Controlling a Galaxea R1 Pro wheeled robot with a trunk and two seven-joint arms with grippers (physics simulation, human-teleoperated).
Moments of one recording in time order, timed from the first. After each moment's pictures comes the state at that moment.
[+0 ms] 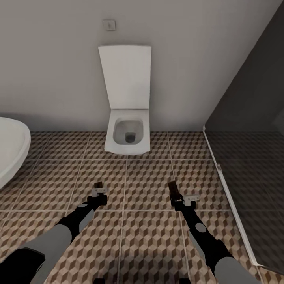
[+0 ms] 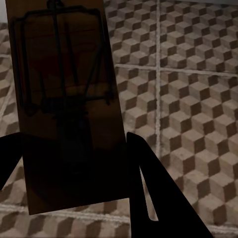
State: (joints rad) left arm -0.85 0.06 -0.31 -0.30 0.38 -0.02 -0.01; right arm -0.58 -0.02 0.16 -0.61 -0.04 -0.32 -0.04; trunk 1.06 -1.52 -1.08
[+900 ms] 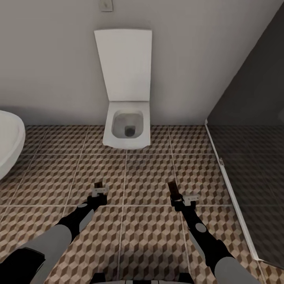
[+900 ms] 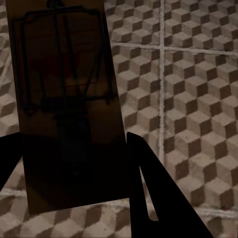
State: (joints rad) left arm -0.85 0.06 -0.31 -0.30 0.38 -0.02 -0.01; right arm -0.58 -0.02 0.16 -0.61 -0.04 -0.32 -0.04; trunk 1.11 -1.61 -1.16
